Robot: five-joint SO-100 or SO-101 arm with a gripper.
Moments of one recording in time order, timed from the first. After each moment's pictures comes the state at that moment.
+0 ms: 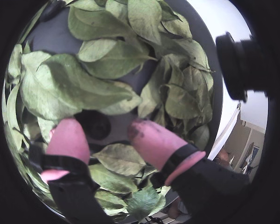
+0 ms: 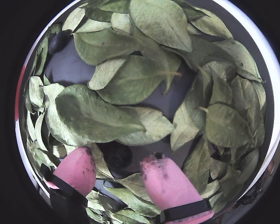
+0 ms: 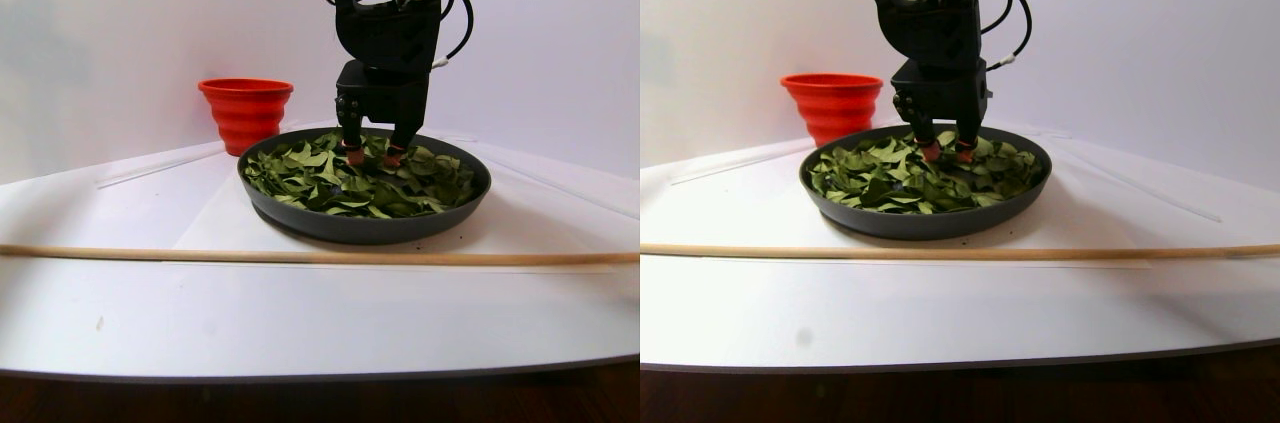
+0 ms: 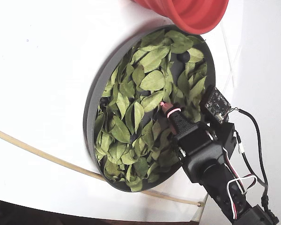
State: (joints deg) arm 14.5 78.1 114.1 -12.4 -84.0
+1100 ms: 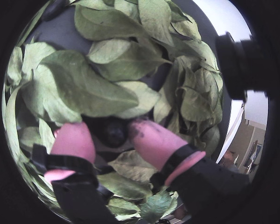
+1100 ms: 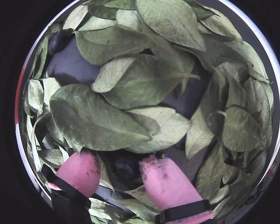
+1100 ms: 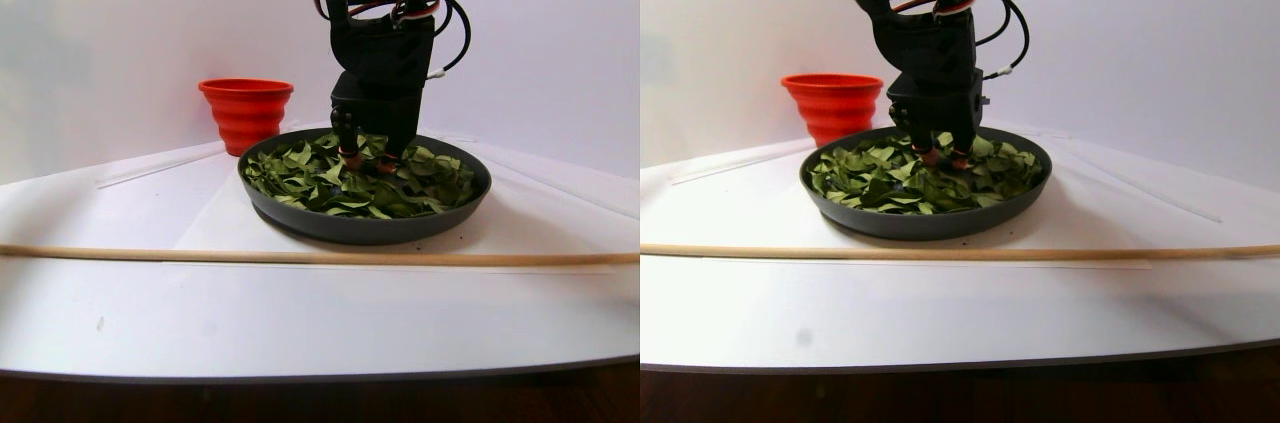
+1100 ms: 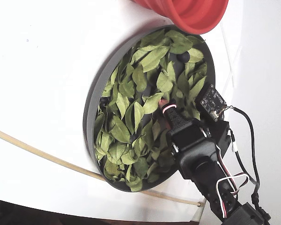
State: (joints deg) arm 13.8 73.8 113.6 -18.1 -81.7
